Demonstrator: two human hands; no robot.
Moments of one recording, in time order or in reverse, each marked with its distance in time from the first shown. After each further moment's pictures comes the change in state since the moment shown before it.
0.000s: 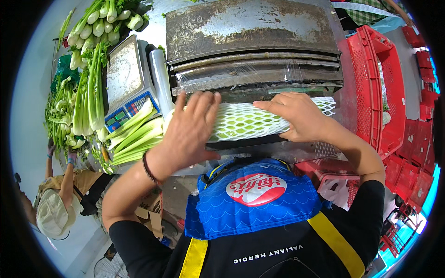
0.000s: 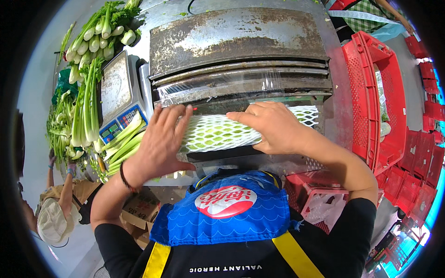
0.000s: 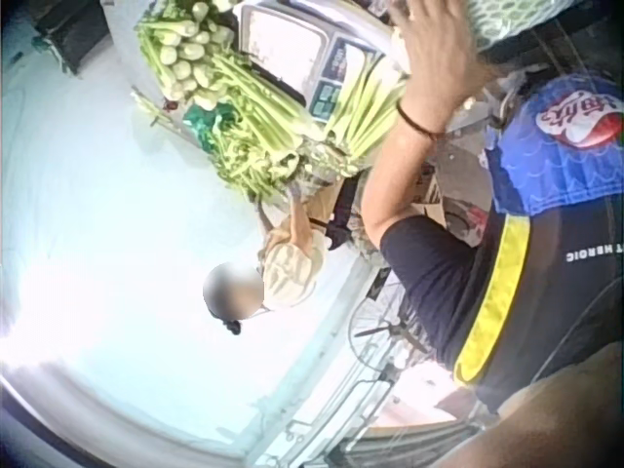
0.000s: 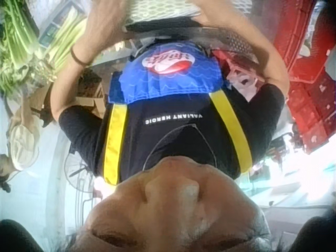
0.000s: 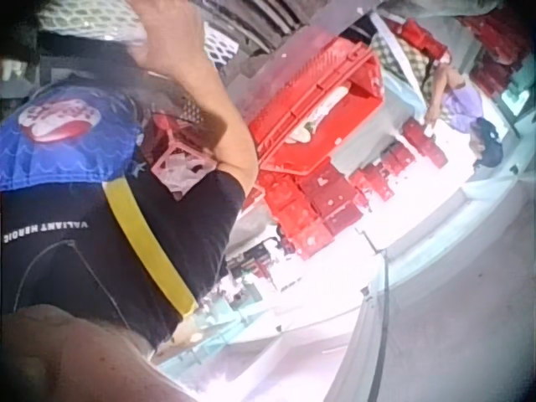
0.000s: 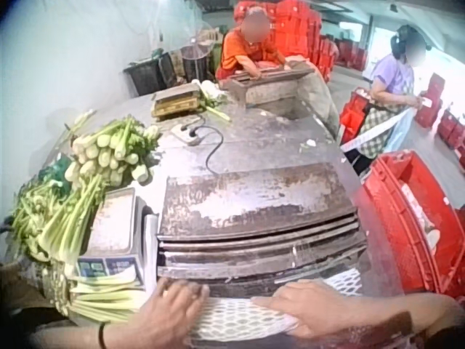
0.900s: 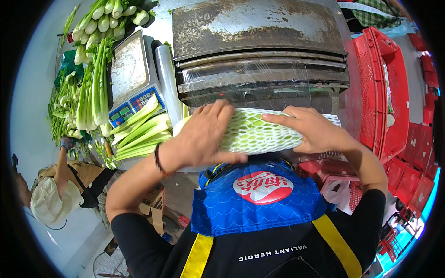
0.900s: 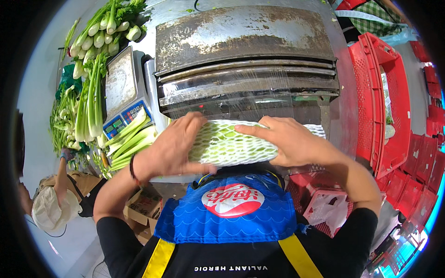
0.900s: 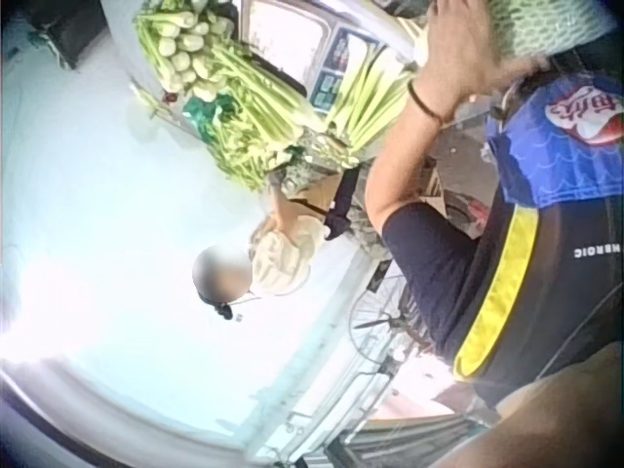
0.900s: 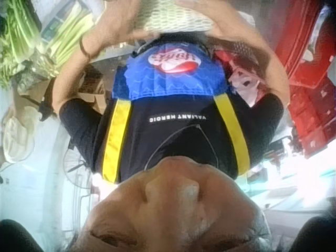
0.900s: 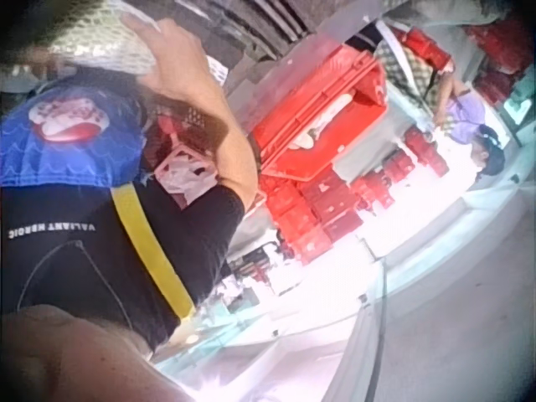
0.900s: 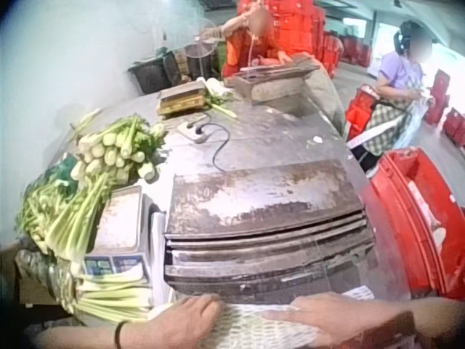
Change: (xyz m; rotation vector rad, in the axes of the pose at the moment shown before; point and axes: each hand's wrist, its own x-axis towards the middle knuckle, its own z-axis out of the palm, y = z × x) left_hand 0.003 -0.003 0.010 -0.357 -0.061 0.080; right_hand -0.019 -0.011 -0.004 0.192 -0.187 0.044
